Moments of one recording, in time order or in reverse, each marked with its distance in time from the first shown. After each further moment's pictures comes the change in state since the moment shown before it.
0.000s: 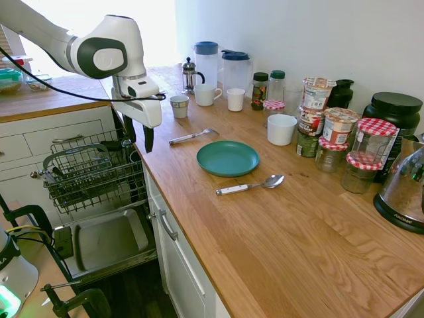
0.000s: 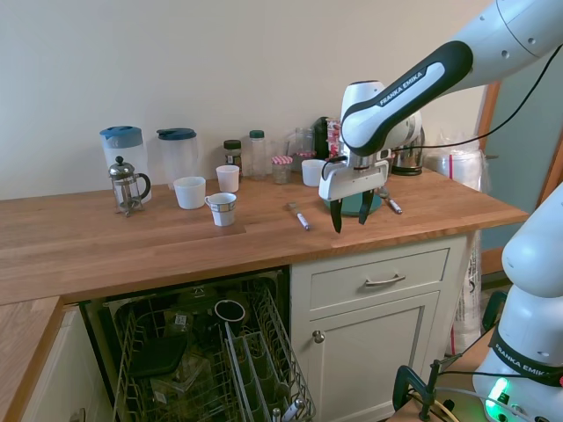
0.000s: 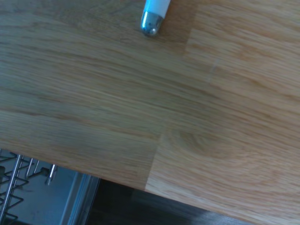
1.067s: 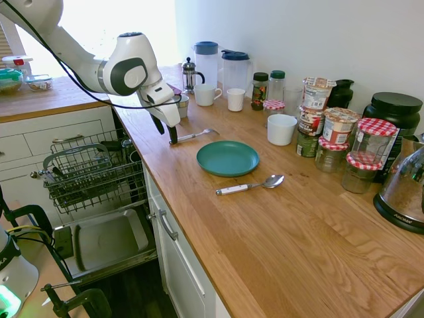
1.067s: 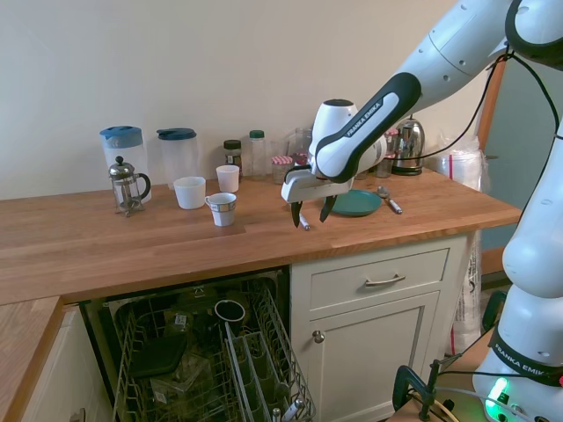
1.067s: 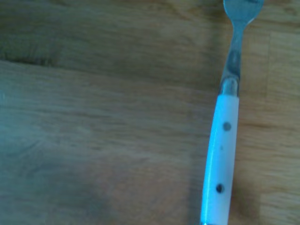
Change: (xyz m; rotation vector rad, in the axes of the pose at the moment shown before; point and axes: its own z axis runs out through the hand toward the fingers) arm 0.036 -0.088 0.033 0.200 0.196 0.139
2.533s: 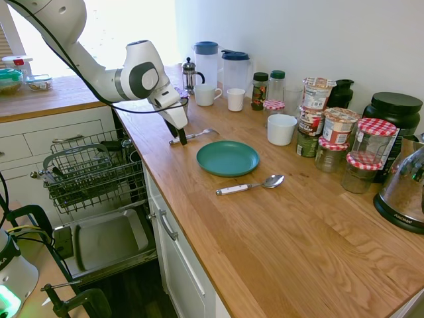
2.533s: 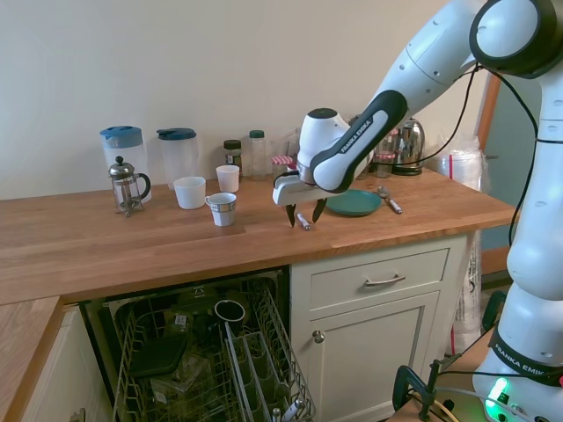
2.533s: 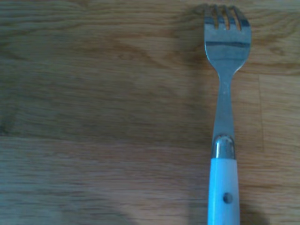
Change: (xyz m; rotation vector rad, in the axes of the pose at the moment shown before) arm 0.012 -0.023 0.031 -0.021 0.067 0.073
